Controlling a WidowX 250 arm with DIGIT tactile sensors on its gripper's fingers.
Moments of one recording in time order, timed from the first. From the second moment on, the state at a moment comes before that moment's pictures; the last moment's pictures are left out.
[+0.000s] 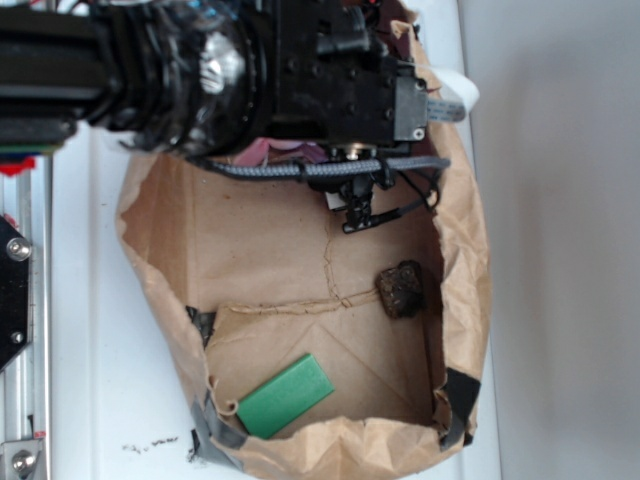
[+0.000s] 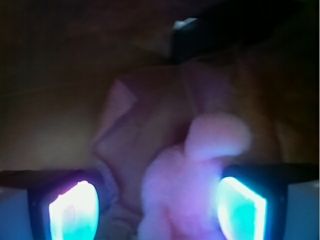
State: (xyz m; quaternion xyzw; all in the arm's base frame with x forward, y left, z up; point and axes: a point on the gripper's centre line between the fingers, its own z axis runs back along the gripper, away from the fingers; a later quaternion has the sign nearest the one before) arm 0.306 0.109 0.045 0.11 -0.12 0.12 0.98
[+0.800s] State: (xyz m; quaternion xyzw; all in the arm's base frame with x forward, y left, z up) arm 0.317 0.105 0.033 0.12 -0.13 0.09 0.98
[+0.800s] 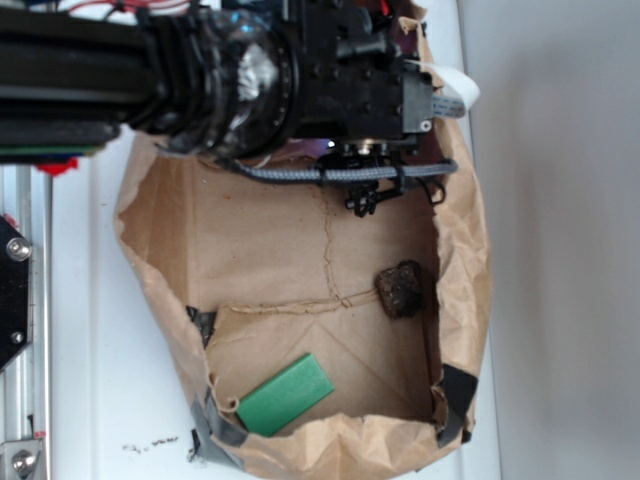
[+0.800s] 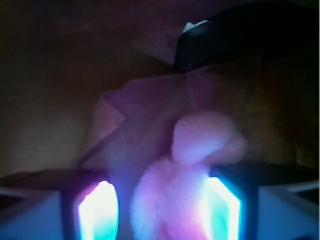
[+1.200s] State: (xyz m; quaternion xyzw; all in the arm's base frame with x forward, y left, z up) arm 0.316 0.104 0.032 0.11 -0.13 0.09 0.98
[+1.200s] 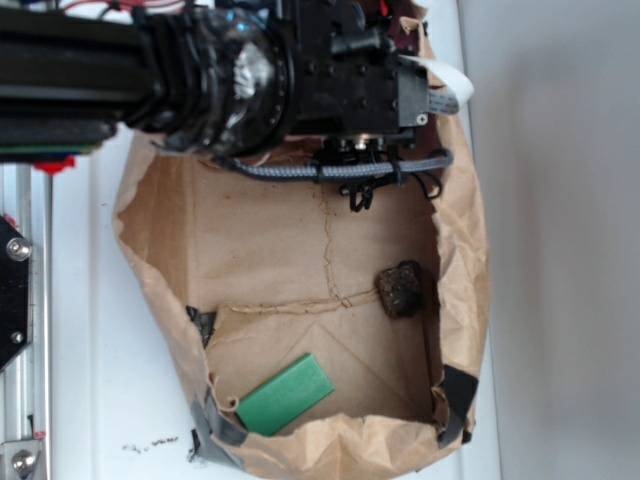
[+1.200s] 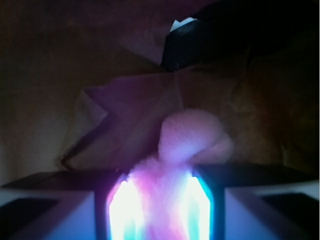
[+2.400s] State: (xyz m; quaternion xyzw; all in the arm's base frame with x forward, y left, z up) arm 0.269 0.046 0.136 -0.06 -0.12 0.04 0.99
